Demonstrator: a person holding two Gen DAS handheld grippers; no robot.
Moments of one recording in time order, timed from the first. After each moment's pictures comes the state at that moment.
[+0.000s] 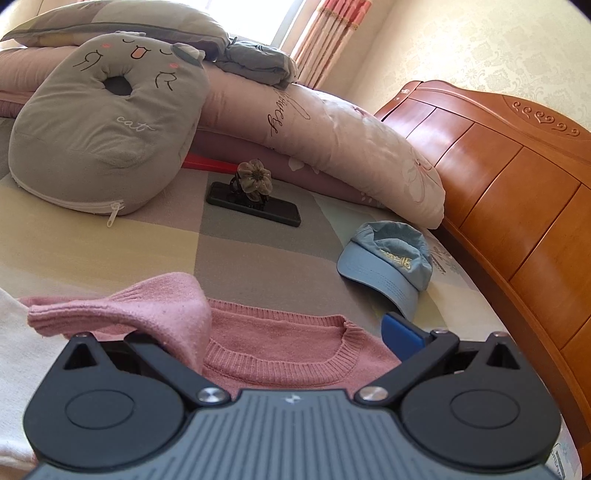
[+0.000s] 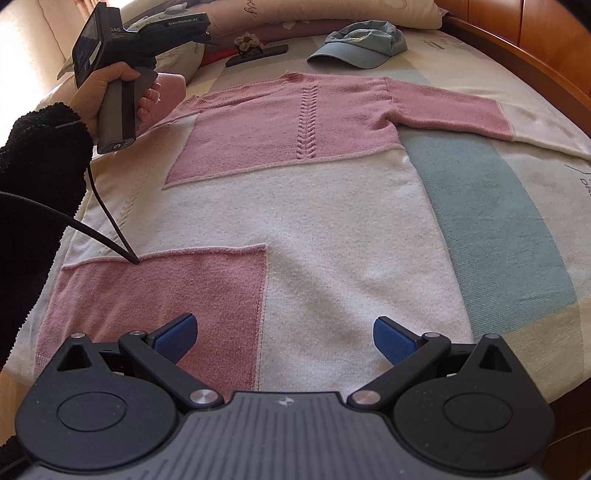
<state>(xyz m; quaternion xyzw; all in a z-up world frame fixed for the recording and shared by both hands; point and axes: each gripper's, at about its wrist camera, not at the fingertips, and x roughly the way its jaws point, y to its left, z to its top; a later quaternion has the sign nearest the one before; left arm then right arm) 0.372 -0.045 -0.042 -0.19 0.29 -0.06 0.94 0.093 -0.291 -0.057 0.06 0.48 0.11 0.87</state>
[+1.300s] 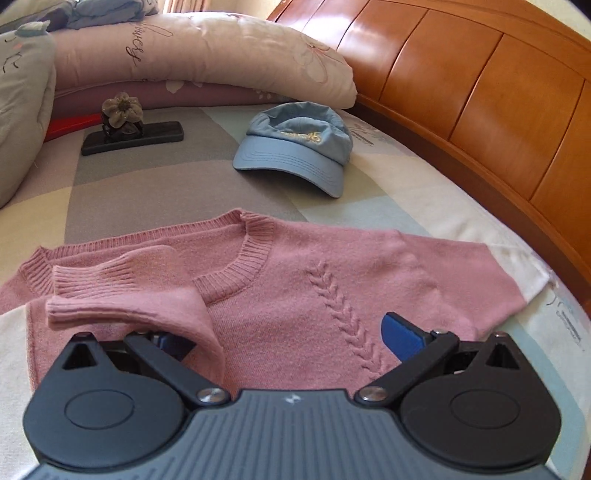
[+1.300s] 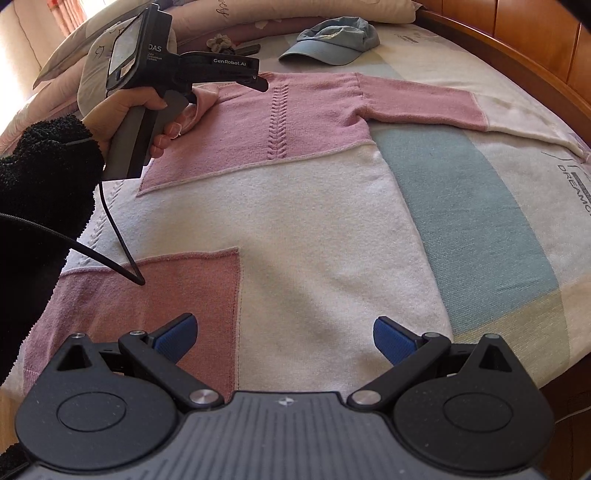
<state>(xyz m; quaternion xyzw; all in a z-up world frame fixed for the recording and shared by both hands) 0.380 -0.112 -0.078 -0.07 0.38 -0.23 0.89 0.093 -0.297 -0.058 0.07 0.49 0.08 0.87</state>
